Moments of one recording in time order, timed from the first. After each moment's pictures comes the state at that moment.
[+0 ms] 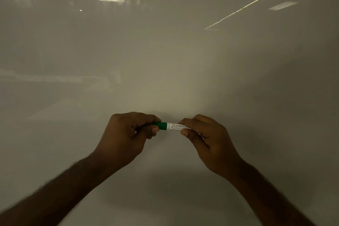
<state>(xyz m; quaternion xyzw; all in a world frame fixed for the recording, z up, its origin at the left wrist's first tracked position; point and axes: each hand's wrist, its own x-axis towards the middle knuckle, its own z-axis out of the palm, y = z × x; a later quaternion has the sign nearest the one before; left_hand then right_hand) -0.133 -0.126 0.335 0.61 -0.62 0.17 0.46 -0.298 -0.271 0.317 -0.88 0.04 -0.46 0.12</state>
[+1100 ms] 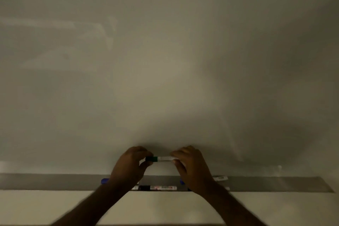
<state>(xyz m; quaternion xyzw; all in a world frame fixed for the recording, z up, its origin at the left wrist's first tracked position) -0.093 -0.134 0.066 0.78 -0.53 -0.01 0.32 -0.266 -0.270 0.066 -0.93 0.18 -0.25 0.18</state>
